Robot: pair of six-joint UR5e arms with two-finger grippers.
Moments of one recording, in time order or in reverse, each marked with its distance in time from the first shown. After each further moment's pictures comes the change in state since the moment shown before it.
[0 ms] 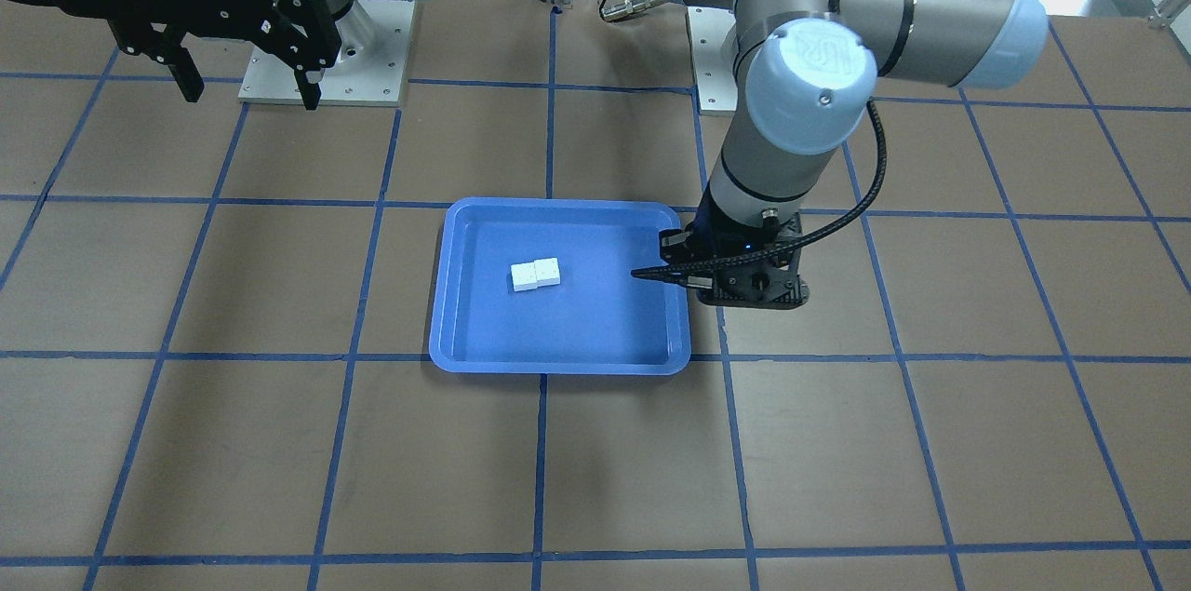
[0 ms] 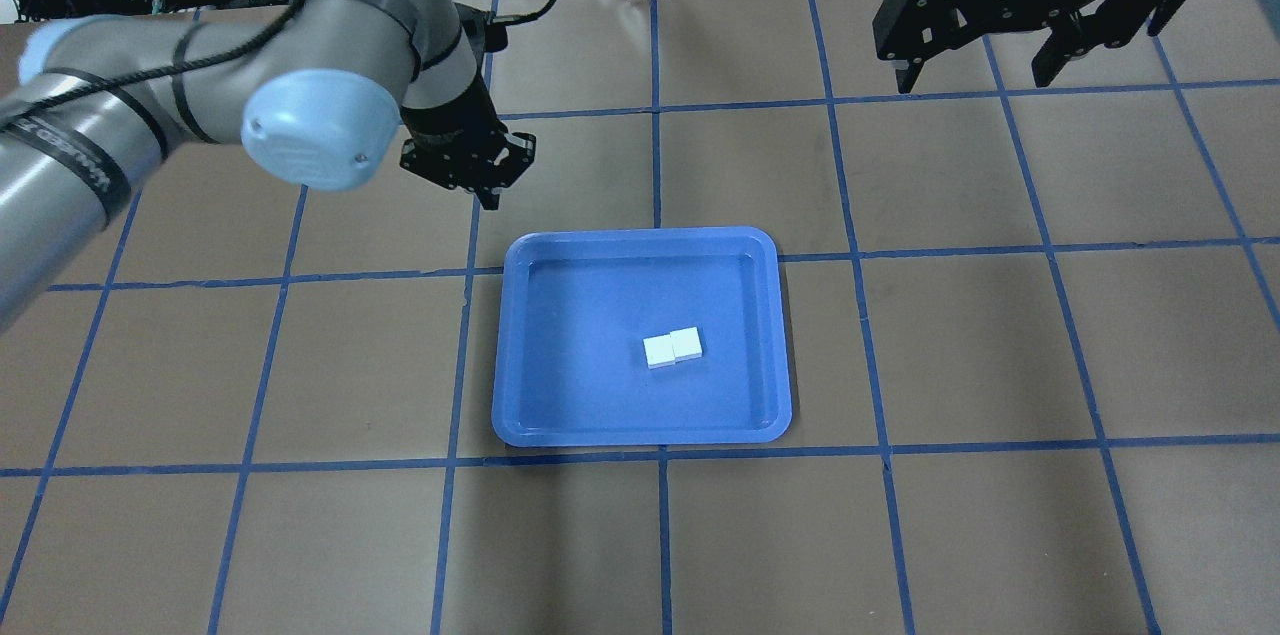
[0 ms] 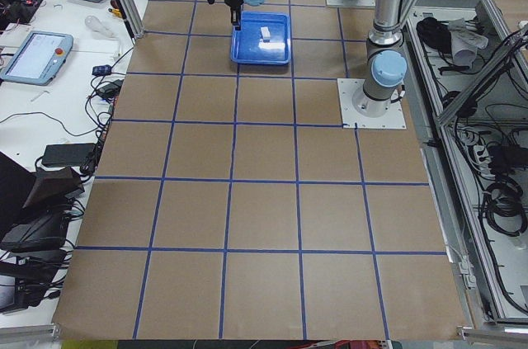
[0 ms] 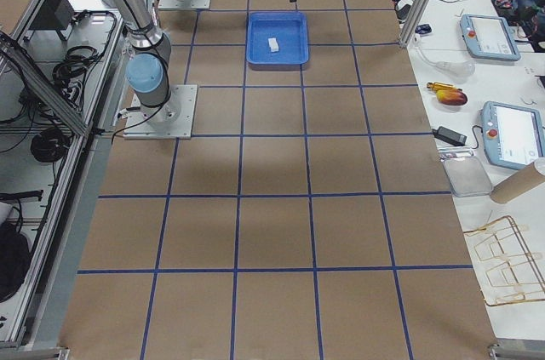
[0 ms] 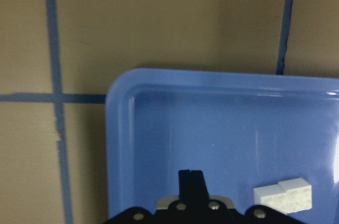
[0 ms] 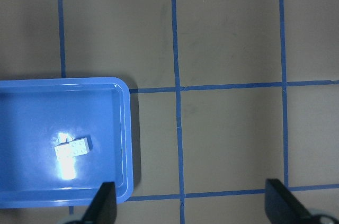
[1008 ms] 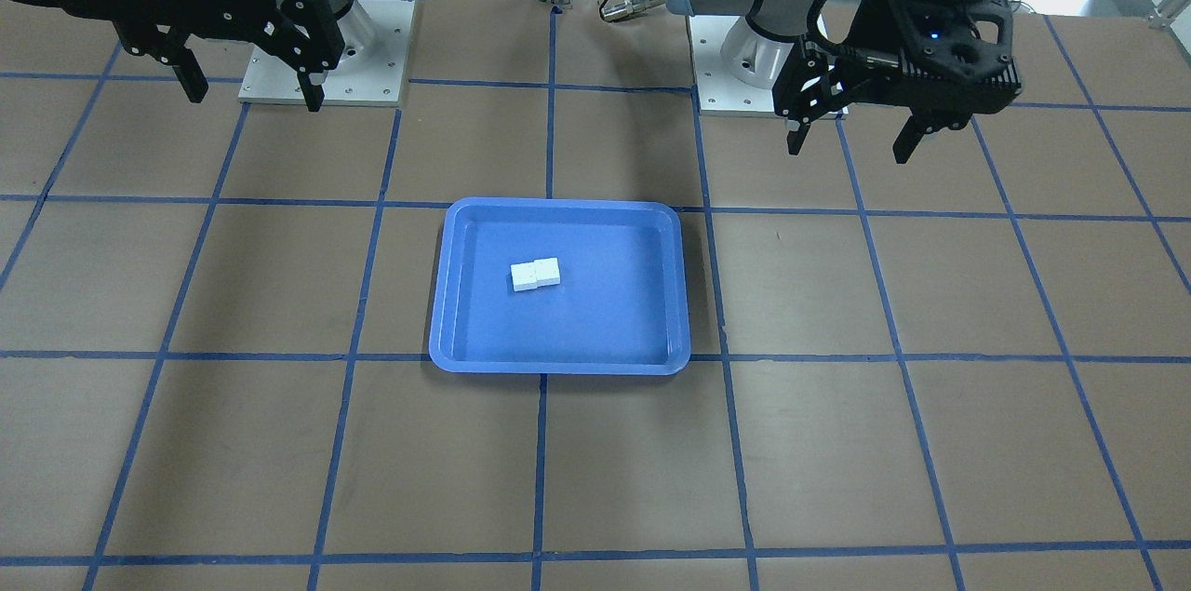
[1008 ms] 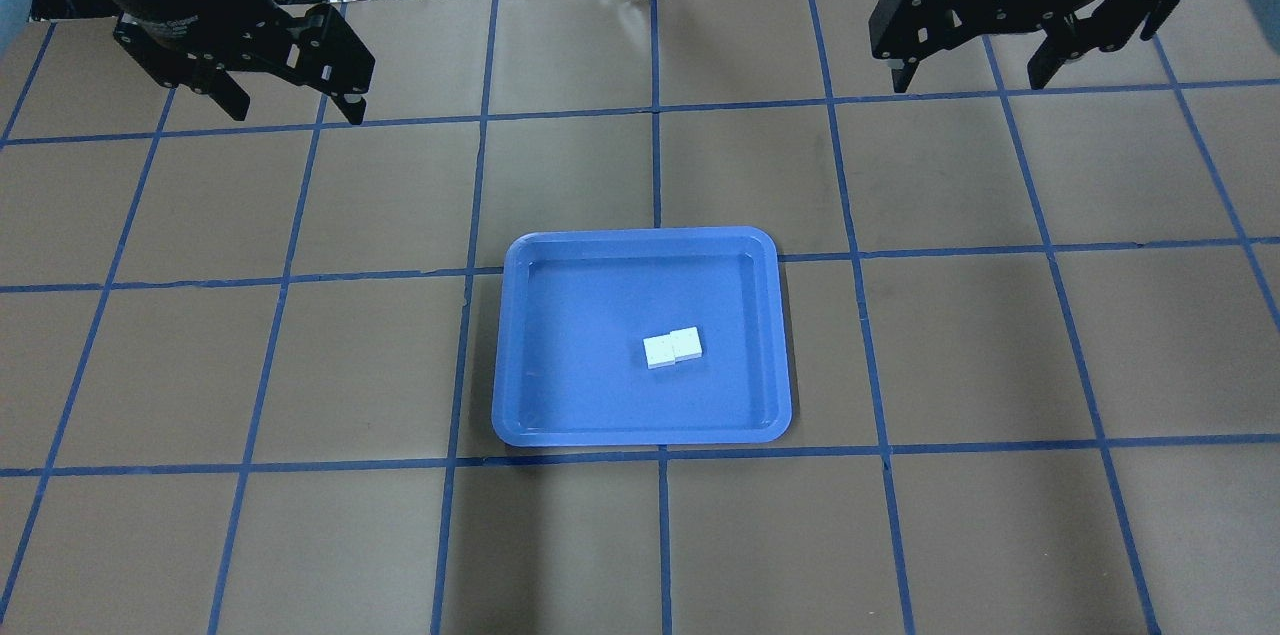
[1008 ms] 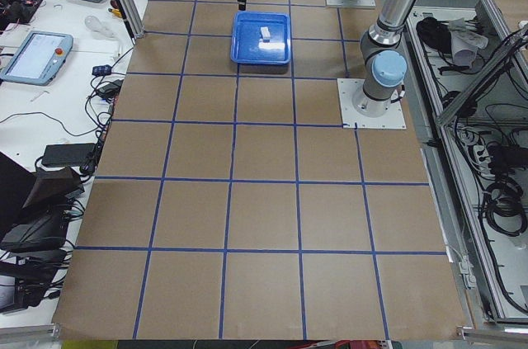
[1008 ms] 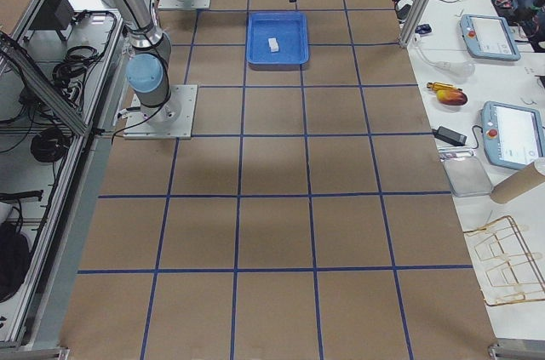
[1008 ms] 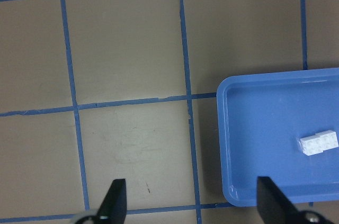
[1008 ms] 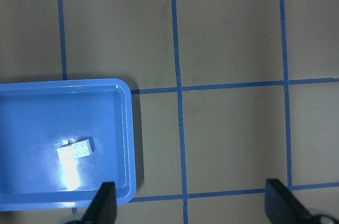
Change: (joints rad) left arm 0.125 0.230 0.082 -0.208 0.002 0.166; right arm 0.004 0.000 0.004 -0.002 0.001 0.008
